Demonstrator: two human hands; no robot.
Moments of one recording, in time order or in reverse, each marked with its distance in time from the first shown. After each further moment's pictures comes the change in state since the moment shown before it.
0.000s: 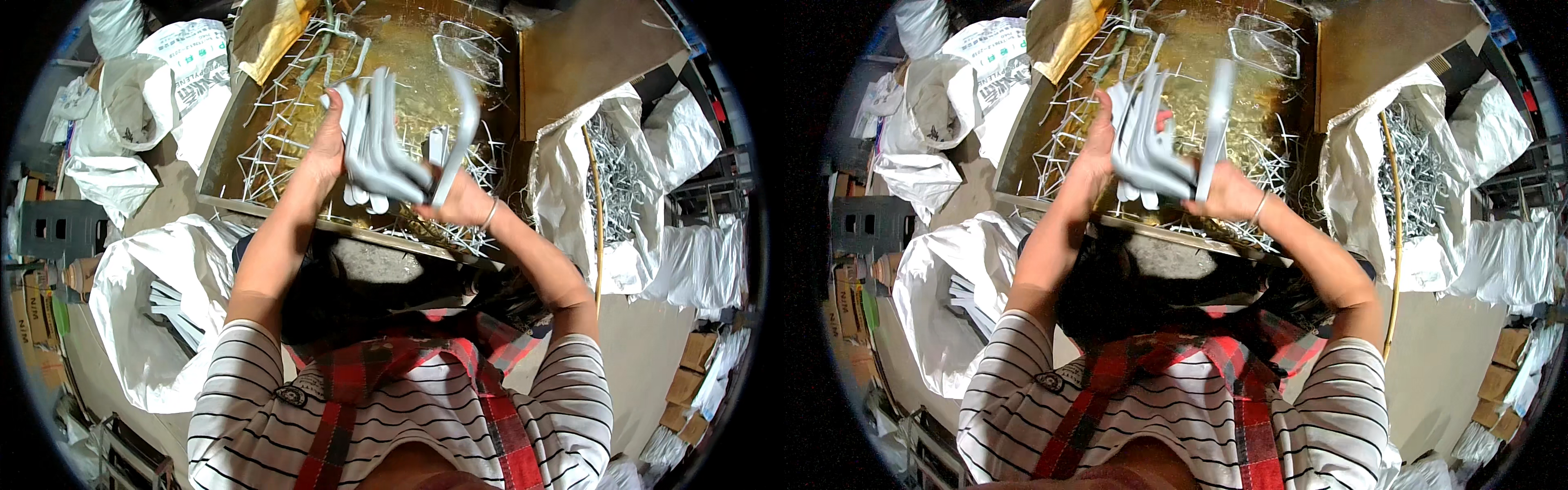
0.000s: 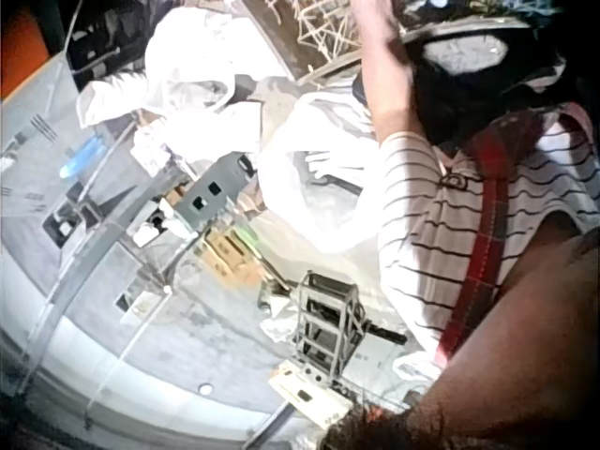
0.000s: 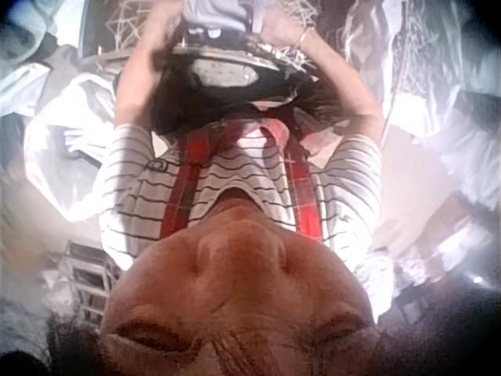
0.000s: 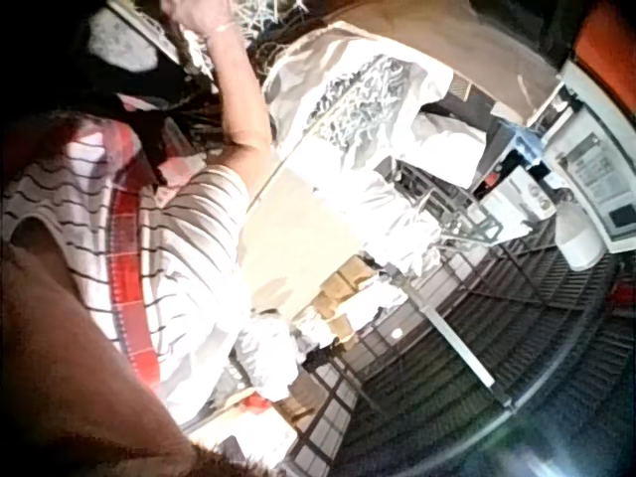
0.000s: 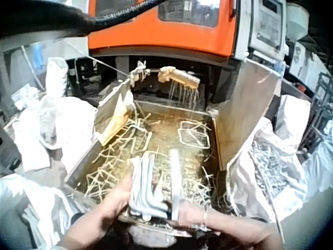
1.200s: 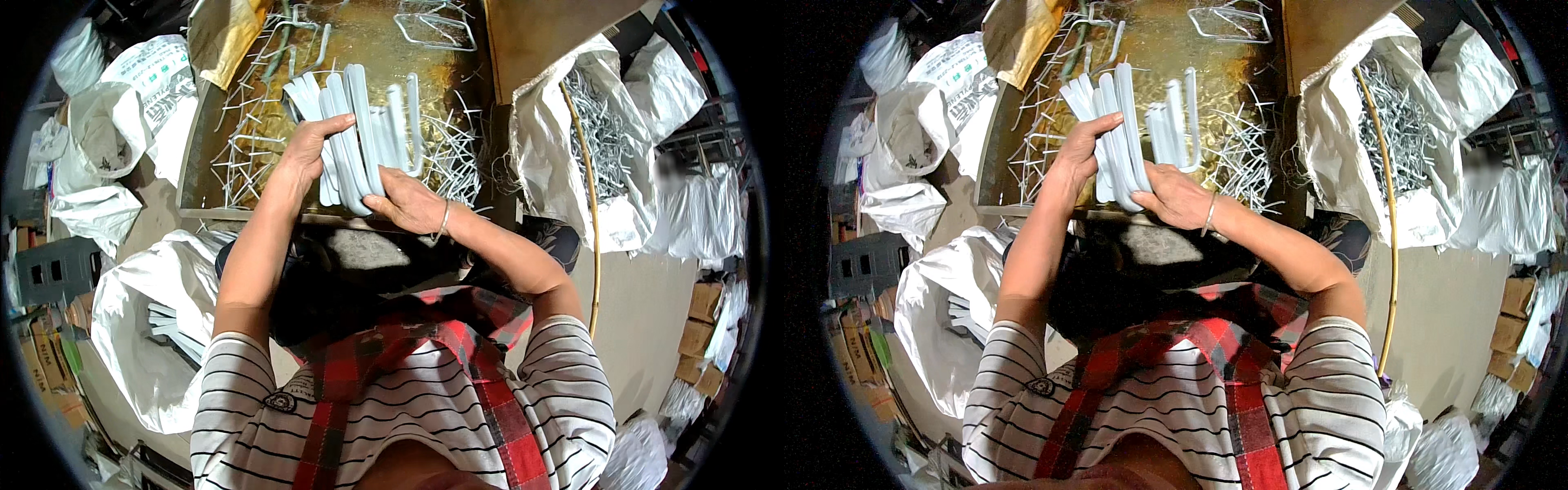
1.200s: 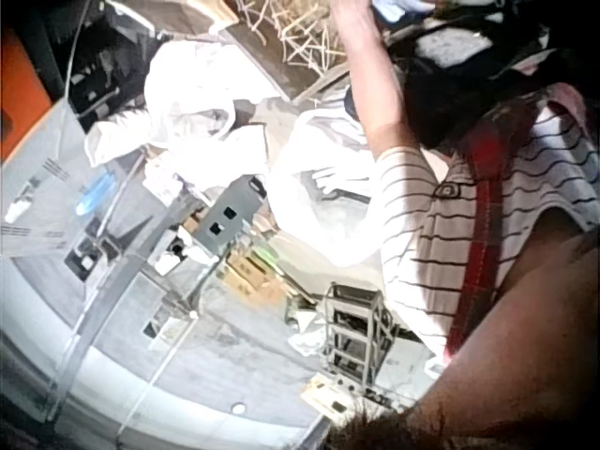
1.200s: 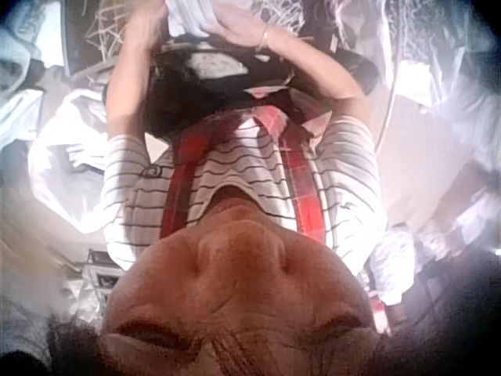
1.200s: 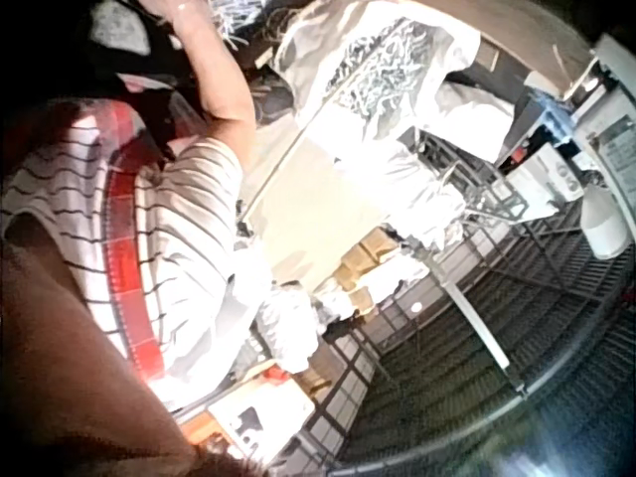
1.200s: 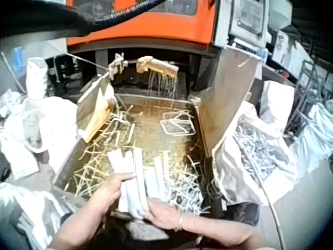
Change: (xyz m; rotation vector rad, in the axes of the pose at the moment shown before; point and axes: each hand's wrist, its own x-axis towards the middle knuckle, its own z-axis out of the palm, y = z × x) left_hand -0.002 -0.018 0.003 0.270 0.164 -0.039; right_hand -0.011 -0.019 0.049 0.315 0.036 0.118
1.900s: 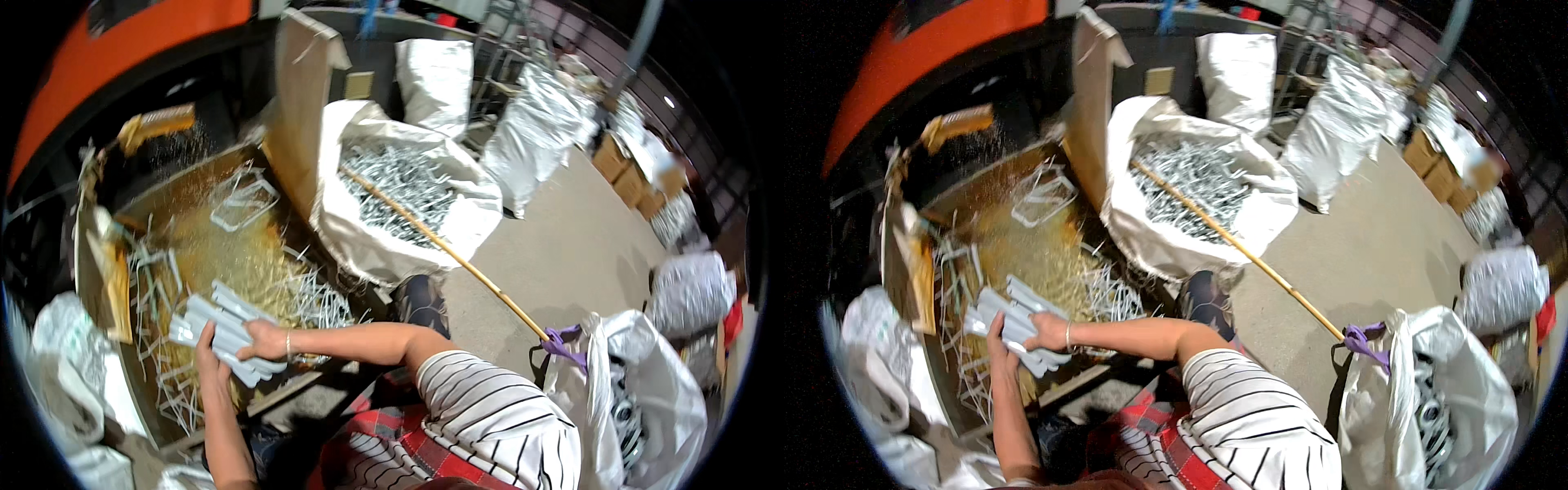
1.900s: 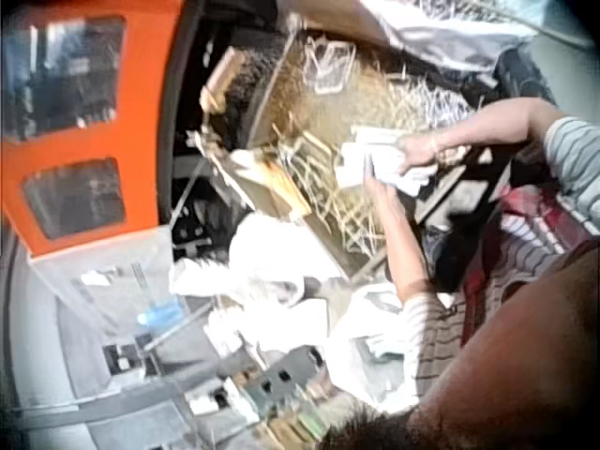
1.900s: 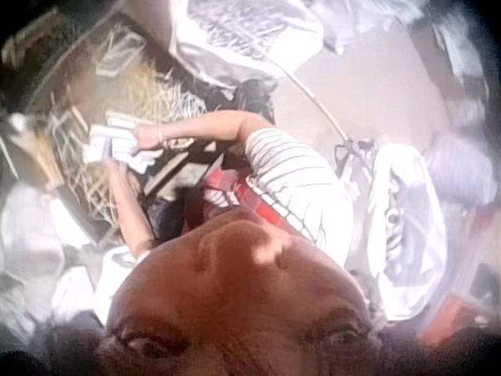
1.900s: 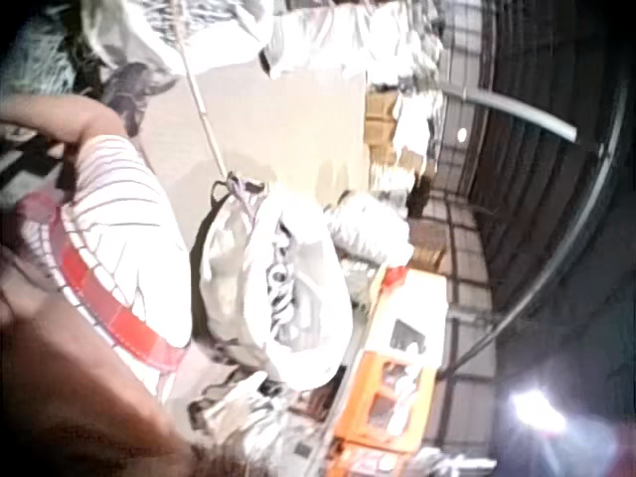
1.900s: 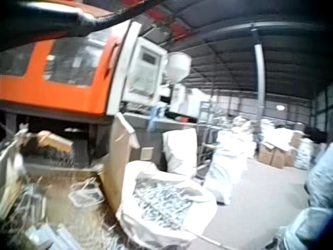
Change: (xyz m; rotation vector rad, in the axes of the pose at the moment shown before) left_hand 0.011 -0.012 0.025 -0.173 -0.002 0.040; right_hand 0.025 0.010 -0.025 0.120 0.229 0.430
